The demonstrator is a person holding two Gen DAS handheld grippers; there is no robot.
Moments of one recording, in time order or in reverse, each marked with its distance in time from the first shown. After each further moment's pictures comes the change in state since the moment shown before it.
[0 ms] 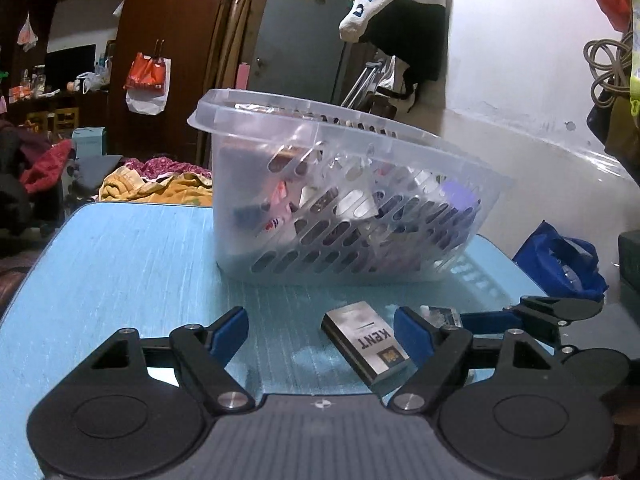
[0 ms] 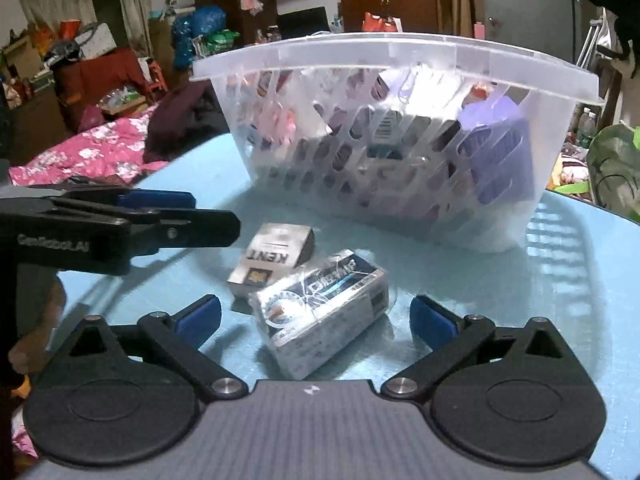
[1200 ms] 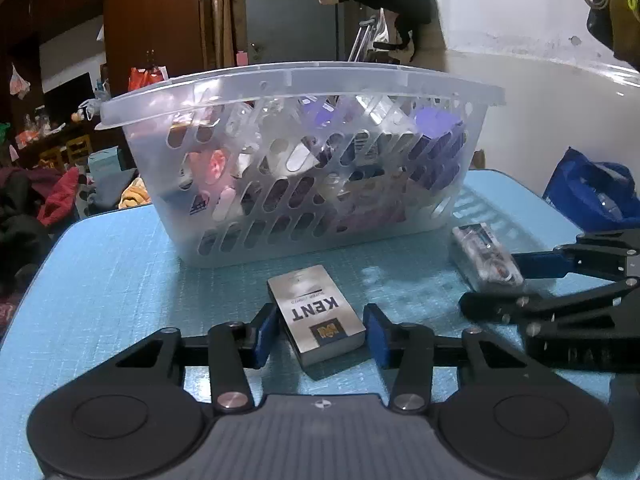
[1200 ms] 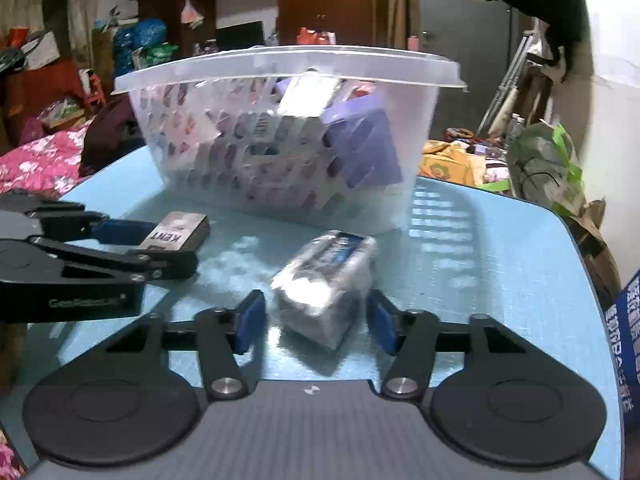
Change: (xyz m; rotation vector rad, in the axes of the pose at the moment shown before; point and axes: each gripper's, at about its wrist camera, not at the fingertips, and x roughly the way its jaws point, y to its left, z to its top) left arm 0.024 -0.068 -0.014 0.174 0.091 0.159; right arm -0.033 -0.035 -0.021 0.057 -0.045 -0.207
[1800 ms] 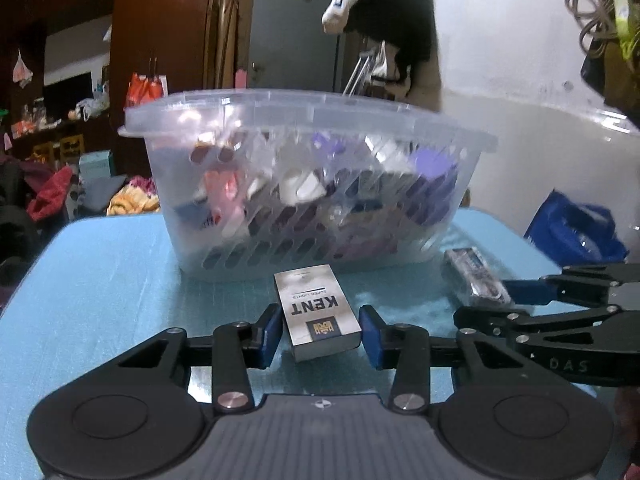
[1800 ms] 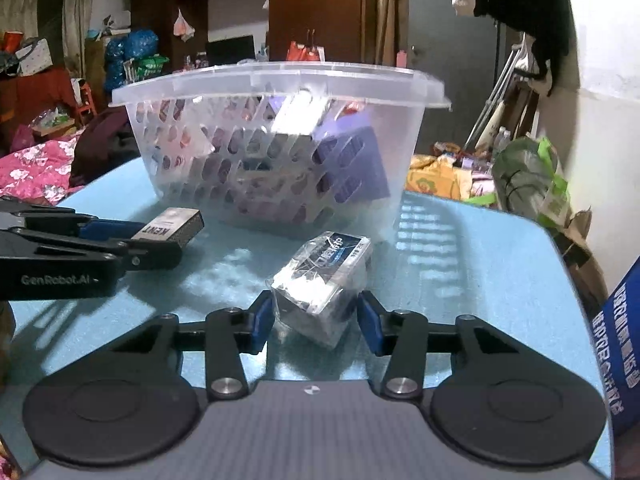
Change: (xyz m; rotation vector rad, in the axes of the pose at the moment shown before) left arm -0.012 0.016 -0.001 -0.075 -0.098 -0.069; right arm -0.011 0.006 0.000 -0.014 -0.053 -0.041
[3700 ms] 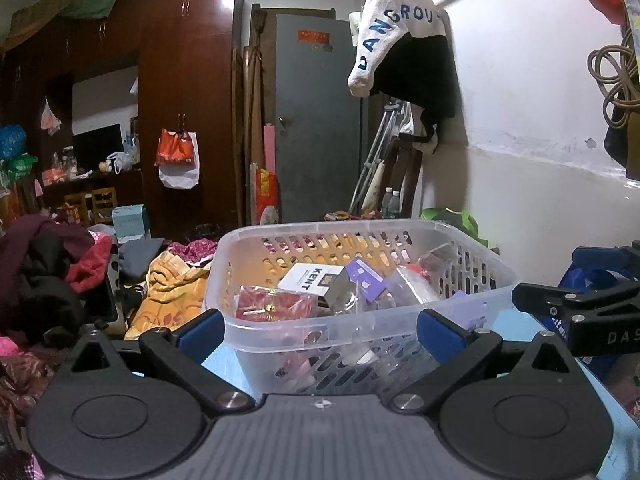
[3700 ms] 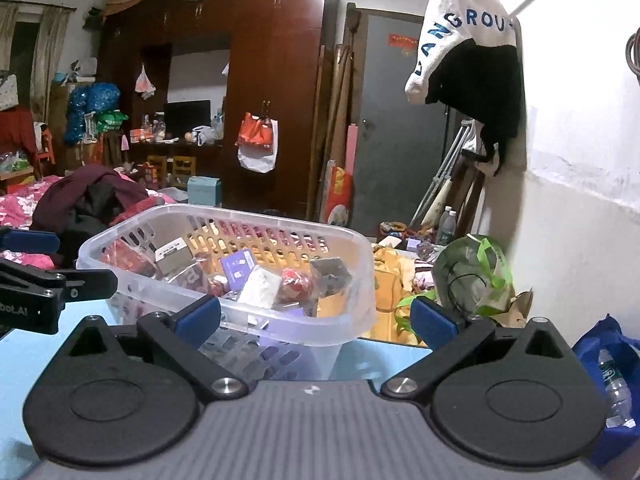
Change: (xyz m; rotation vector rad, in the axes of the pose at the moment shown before) left arm -0.039 0.015 0.099 0.028 -0.124 0.105; right arm -0.043 -0.001 0.111 0.008 -0.190 -0.157
